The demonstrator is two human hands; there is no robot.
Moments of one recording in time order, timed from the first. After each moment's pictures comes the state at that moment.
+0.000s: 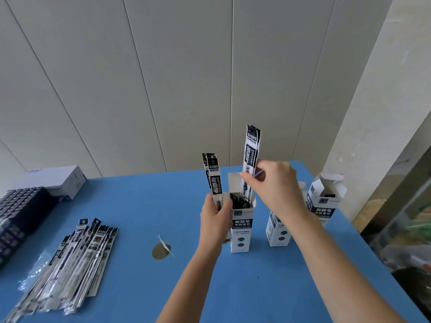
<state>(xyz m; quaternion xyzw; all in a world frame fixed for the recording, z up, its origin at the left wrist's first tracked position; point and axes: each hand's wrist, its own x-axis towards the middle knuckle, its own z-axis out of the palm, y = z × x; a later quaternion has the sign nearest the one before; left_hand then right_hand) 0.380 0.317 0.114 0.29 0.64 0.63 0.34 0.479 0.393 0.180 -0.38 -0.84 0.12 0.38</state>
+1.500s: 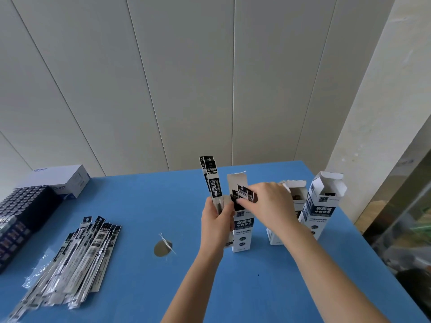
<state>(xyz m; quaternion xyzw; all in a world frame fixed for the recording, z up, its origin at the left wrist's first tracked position) 0.389 0.307 0.113 0.28 0.62 0.65 0.34 0.482 0.382 0.150 -0.42 -0.88 0.09 0.22</state>
